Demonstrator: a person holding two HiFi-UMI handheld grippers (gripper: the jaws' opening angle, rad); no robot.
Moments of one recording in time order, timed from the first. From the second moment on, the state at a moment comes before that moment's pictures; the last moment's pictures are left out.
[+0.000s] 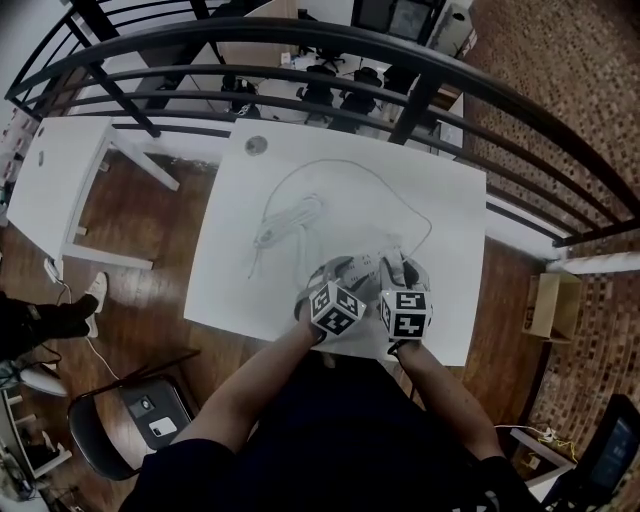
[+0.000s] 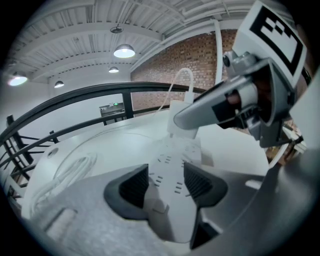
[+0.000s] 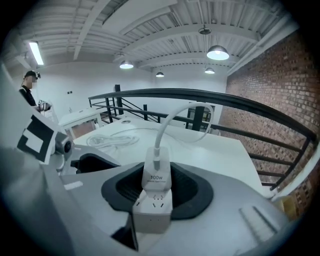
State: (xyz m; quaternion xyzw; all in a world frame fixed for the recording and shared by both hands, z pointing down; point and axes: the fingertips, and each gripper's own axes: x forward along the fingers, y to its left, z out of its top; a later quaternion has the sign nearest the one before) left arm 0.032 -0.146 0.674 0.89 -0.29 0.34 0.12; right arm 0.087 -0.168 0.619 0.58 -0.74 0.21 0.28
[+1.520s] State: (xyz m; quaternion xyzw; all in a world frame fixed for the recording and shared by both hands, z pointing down) left arm -0.019 -0.085 0.548 0.85 -0.41 0.16 0.30; right arm 0.179 -0.070 0.678 0.52 -0.65 0.55 0.03
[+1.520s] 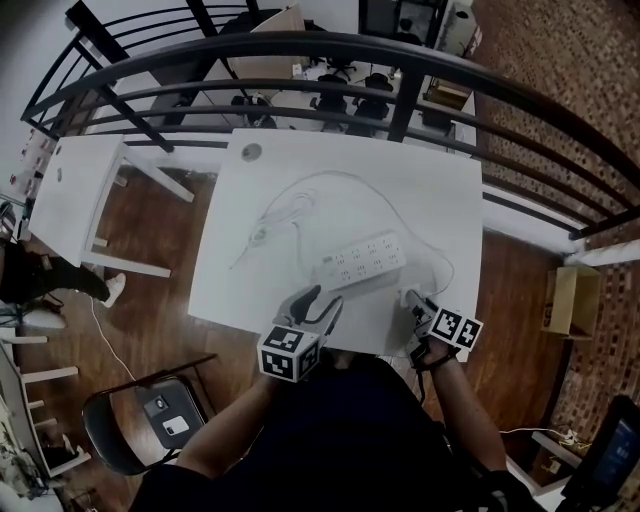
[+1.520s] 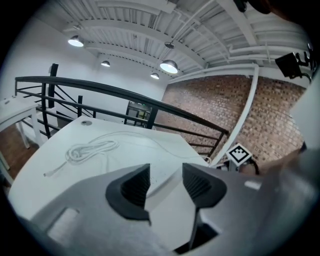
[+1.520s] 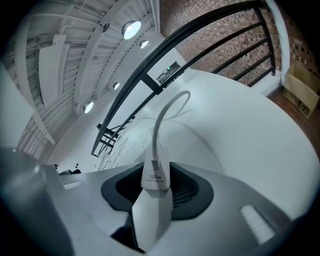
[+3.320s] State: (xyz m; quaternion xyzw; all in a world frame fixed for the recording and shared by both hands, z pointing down) left arm 0.038 -0.072 0.421 0.95 -0.28 0.06 0.14; right arm 0.123 -0.079 0.411 0.52 -0.83 0.18 -0.02
